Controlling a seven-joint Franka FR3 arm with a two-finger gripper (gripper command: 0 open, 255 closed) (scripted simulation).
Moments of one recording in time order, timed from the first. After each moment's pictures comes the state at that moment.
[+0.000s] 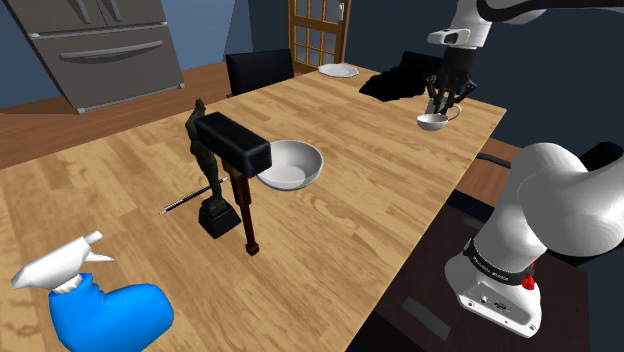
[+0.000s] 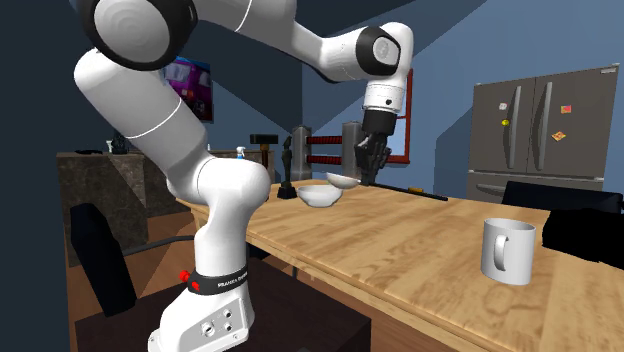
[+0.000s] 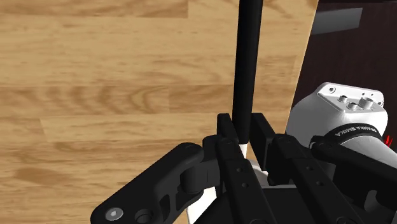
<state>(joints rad) 0.33 -0.80 -0.79 -2.38 -0.42 1.62 -1.78</state>
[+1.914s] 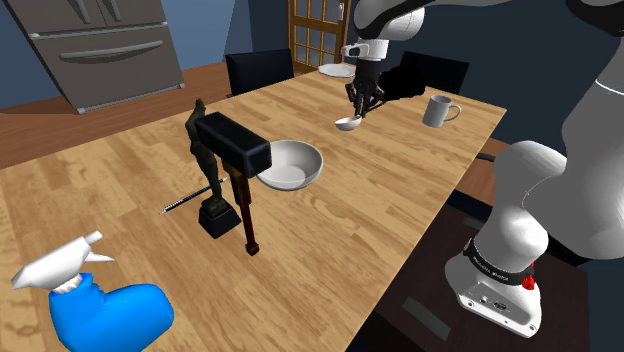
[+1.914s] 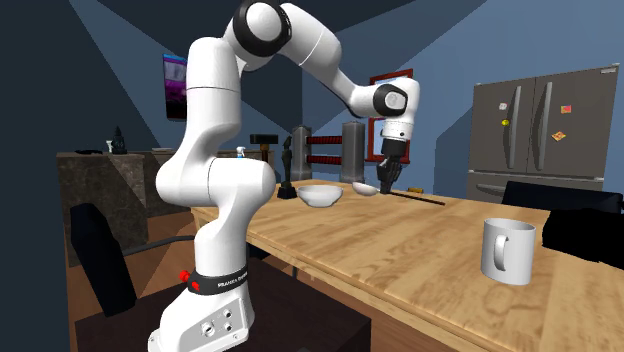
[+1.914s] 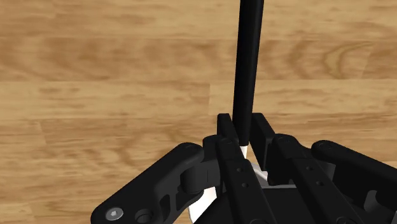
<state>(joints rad) 0.77 0.02 -1.09 -2.04 0.13 1.92 -1.96</state>
